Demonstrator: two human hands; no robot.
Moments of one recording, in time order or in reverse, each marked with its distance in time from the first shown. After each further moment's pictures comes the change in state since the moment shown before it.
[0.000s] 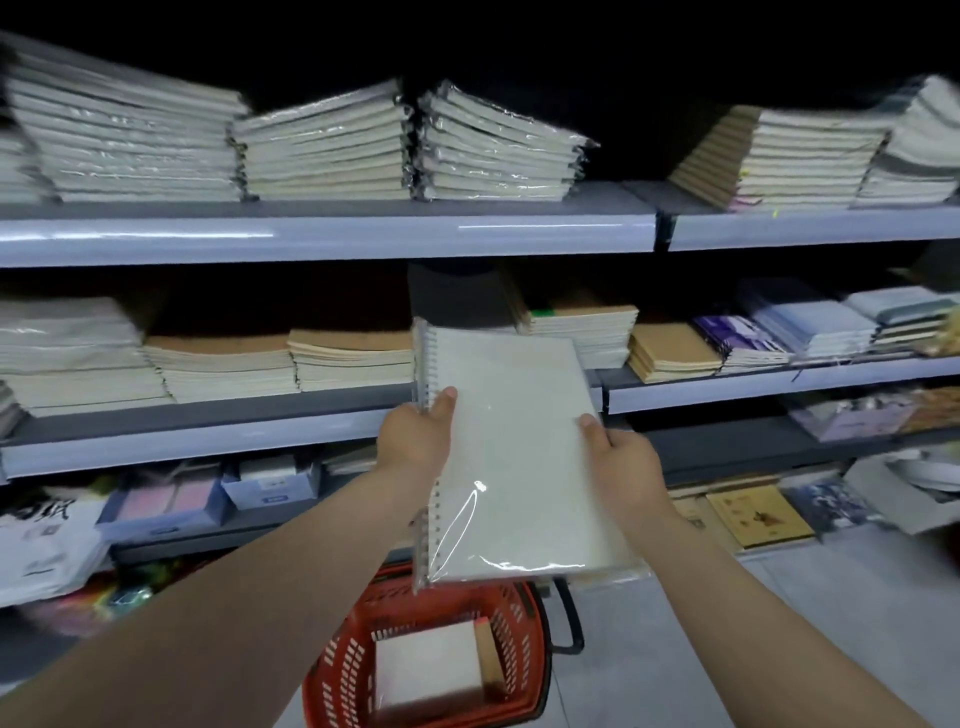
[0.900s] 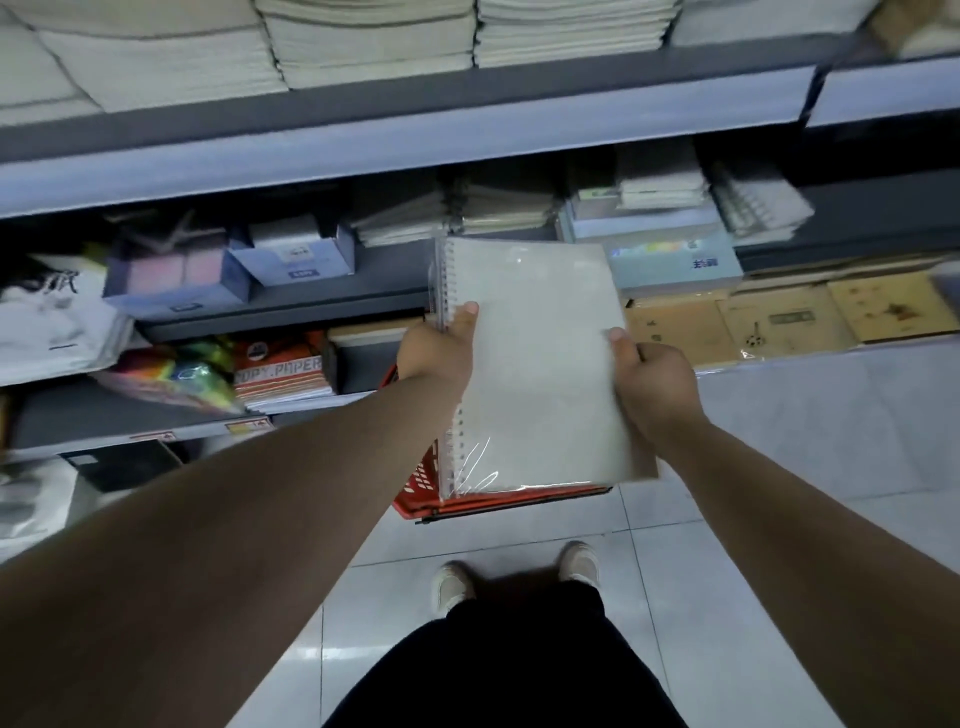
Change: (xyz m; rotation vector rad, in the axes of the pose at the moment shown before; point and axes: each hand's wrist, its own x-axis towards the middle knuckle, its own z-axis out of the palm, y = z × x) left_hand 0.047 -0.228 0.024 0.272 -0.038 -0.256; right_hand -0.022 0.169 0.151 -0.144 -0.178 0.258
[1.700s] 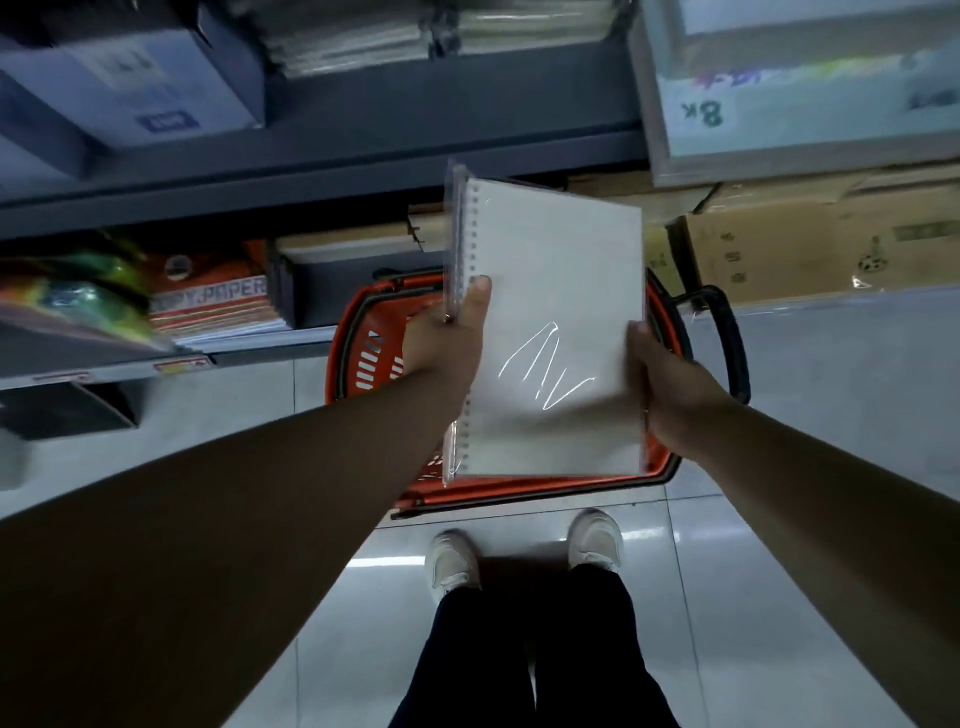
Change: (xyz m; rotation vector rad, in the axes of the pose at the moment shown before) left_hand 0.115 -0.133 0.132 -0.098 0.005 -0.075; right_hand 0.124 0.156 0.133 0.538 -0.203 0.541
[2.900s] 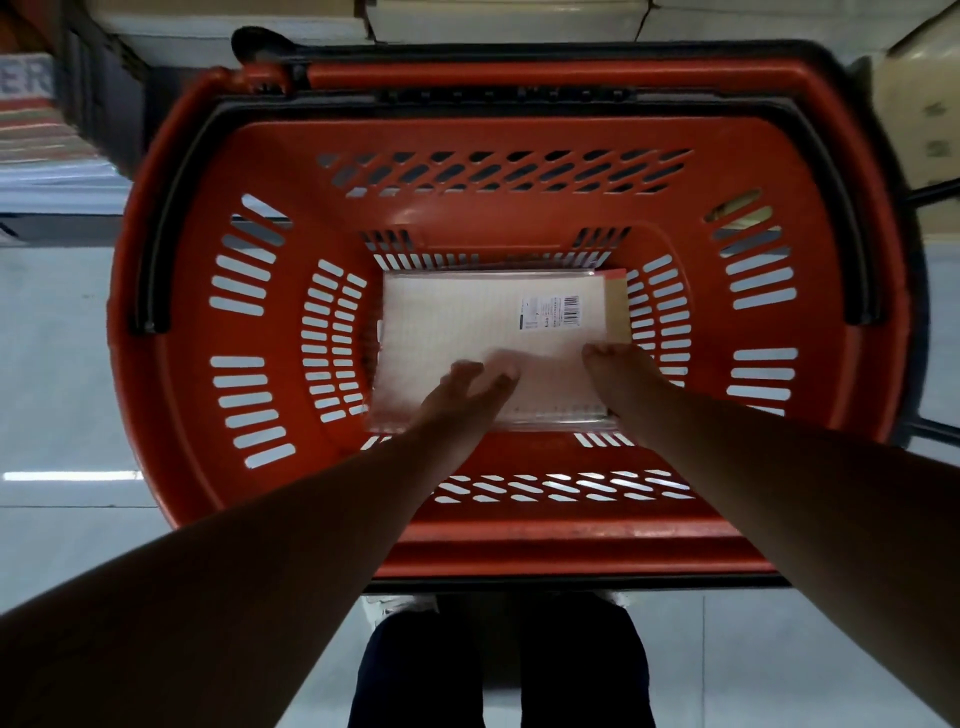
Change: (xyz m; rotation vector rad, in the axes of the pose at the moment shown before) left_hand 0.100 -0.259 0.144 0.324 -0.573 -0.093; right_hand 0.233 0.151 0.047 -0.724 0.010 0.067
